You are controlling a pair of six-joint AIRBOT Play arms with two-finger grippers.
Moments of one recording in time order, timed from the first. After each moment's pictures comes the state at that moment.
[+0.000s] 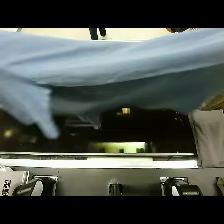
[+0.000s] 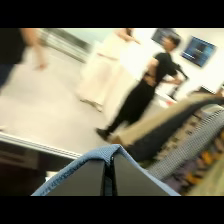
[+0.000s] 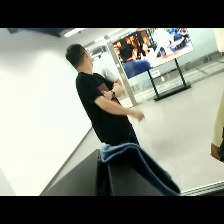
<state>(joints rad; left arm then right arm) 0.32 -0.55 1.51 0.81 -0.93 -1.69 -0.01 -0.50 1.42 -1.43 0.60 1.92</state>
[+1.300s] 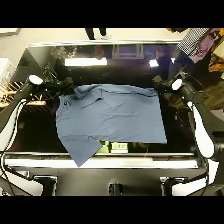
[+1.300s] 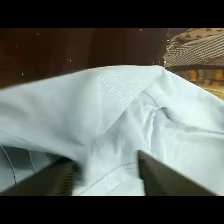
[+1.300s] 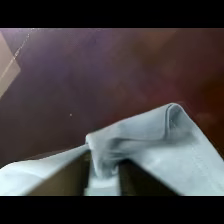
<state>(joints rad) 0.01 -1.80 1.54 0.80 -0.85 -1.48 -0.01 -1.72 1.41 -1.18 0.59 2.08</state>
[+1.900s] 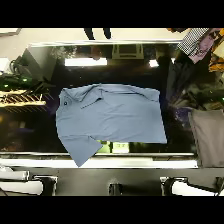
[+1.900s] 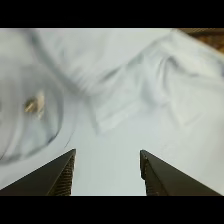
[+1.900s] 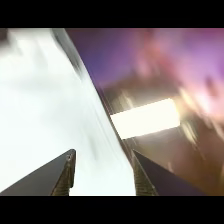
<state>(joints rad) 0.26 -1.57 1.56 0.90 -1.31 -1.44 -0.47 -1.44 1.32 -1.04 1.28 1.52</state>
